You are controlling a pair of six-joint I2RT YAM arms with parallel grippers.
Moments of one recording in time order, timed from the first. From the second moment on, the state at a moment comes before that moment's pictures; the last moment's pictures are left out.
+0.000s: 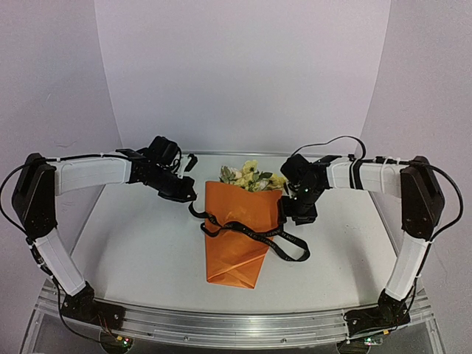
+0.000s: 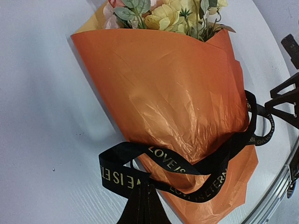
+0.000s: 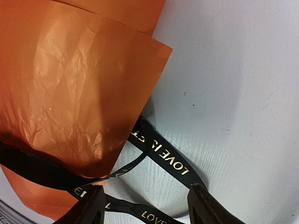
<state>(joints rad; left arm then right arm) -0.60 1.69 1.25 -0.46 0.23 -0.27 0.65 1.86 1.36 -0.80 -0.03 0.56</state>
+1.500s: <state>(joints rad) -0.73 1.78 1.33 -0.48 0.34 -0.23 0.69 1.99 1.57 -0.98 -0.02 0.55</state>
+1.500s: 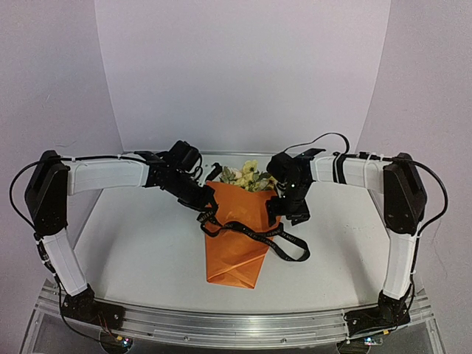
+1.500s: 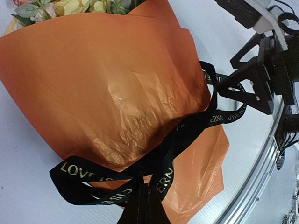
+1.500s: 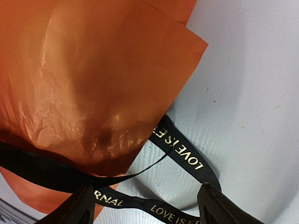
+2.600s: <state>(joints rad) -0.76 1.74 1.35 -0.52 0.31 -0.23 0.68 1.98 1.48 -1.09 0.03 0.51</state>
